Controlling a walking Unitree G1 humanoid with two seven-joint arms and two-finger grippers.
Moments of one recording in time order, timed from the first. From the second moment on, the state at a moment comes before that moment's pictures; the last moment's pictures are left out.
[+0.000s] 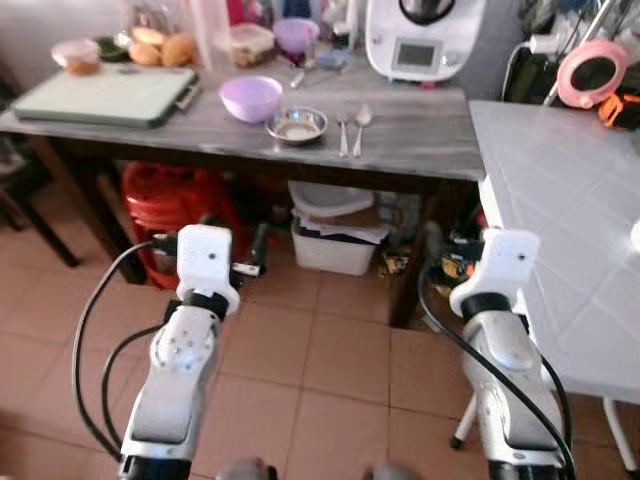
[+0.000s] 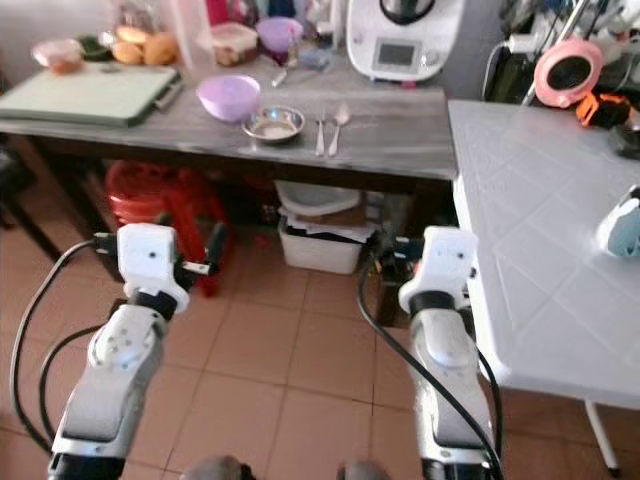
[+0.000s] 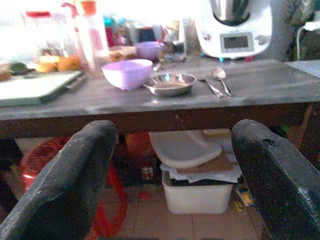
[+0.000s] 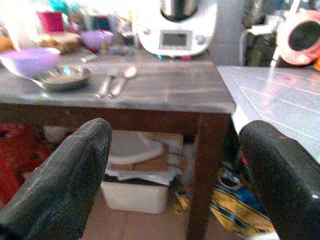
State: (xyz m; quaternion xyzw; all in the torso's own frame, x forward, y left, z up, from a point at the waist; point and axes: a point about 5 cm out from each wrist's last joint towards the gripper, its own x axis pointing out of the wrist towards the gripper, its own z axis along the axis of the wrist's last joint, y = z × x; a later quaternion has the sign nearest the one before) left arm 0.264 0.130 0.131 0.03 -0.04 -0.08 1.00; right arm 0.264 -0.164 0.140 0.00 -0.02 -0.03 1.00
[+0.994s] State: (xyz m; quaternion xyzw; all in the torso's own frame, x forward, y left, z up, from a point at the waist) left arm 0.261 0.118 0.132 0.01 -0.04 -0.12 0.99; right arm 0.261 -0.173 0.136 -0.01 -0.01 -0.05 1.00
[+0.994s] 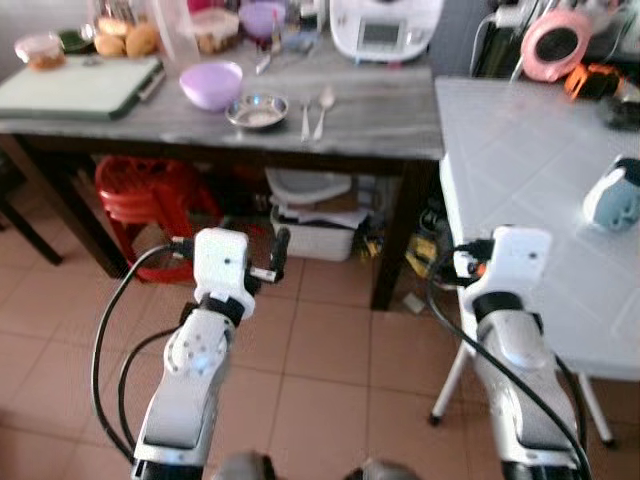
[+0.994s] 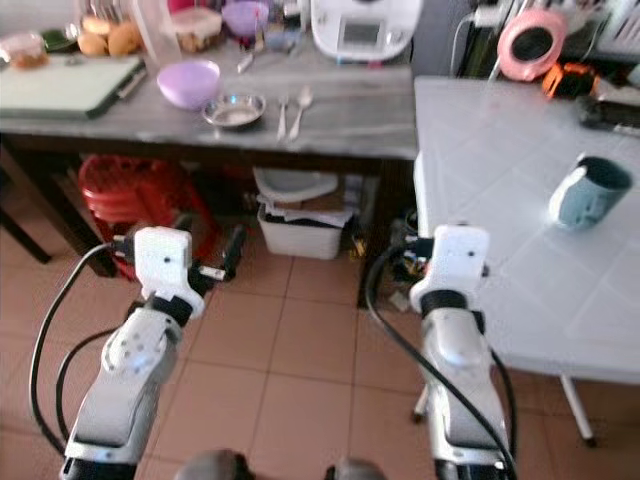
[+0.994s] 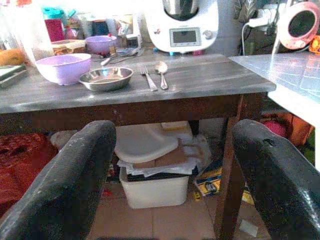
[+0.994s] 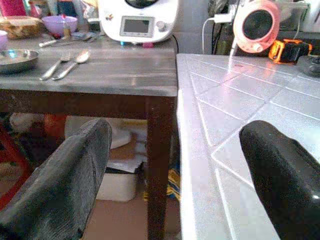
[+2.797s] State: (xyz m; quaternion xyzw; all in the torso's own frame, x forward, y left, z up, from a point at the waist) left arm 0.259 0.120 0.132 0.01 -0.05 -0.13 0.99; right arm 0.262 -0.167 0.136 -0.02 -0.01 -0.03 1.00
